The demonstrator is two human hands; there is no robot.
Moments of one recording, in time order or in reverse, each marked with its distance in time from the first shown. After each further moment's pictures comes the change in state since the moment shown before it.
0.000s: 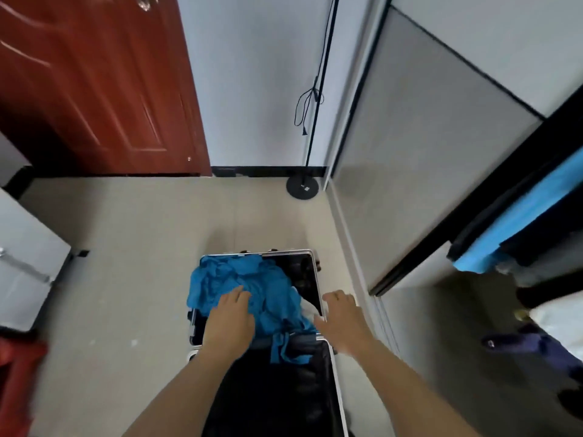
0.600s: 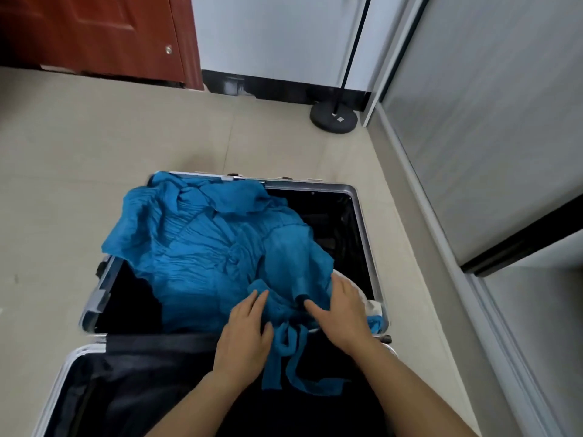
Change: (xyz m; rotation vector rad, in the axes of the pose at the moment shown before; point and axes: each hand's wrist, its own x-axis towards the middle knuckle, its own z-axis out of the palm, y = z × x) left_hand 0.199 -0.135 0.498 -0.281 0.040 -0.068; right_hand 0.300 0.151 0.453 0.248 0.122 0.018
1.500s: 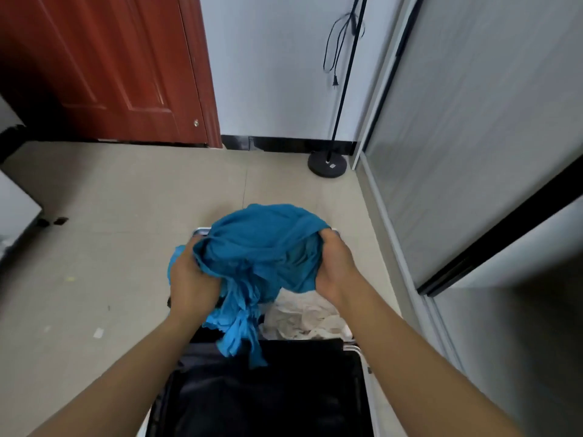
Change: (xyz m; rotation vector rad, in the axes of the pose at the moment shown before) left_hand -0.073 0.119 -0.295 -0.548 0.567 0.113; right_hand -0.082 -0.221 -0.253 1.477 -0.248 0.247
